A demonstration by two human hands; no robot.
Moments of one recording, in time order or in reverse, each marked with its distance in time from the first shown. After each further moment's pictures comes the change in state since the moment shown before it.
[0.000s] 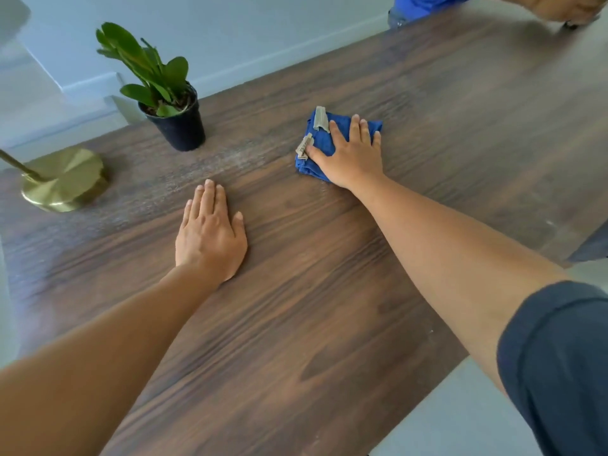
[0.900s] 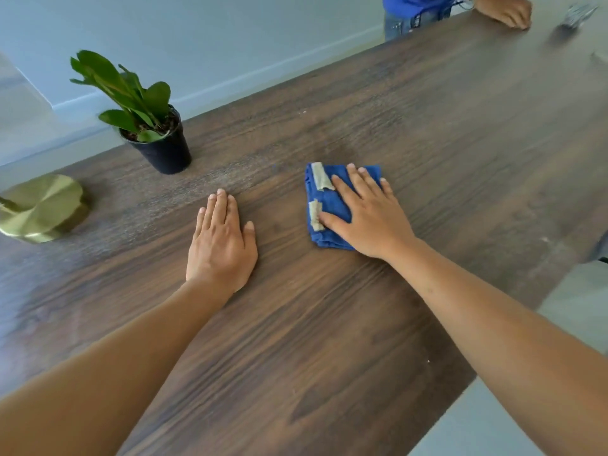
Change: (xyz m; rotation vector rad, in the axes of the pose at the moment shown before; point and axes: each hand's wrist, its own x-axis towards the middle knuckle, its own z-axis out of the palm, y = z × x) left_hand 0.023 0.034 0.008 -0.065 -0.014 0.059; right_hand -0.076 0.054 0.002 -0.026 -0.006 -0.244
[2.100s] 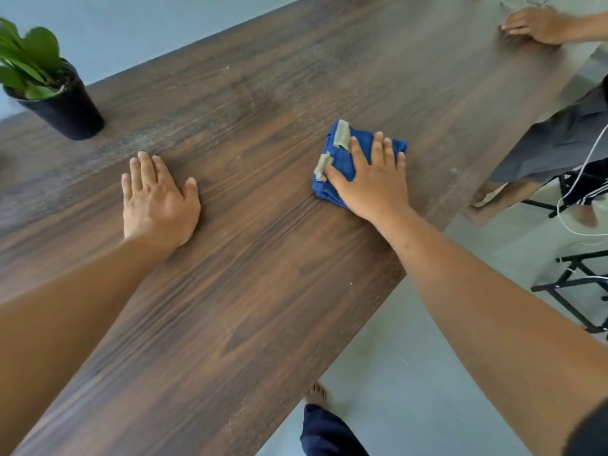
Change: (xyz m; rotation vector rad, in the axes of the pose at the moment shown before) left_hand 0.000 0.018 0.014 0.099 0.007 -0.069; right_hand -0.078 0.072 -0.003 0.008 0.041 0.453
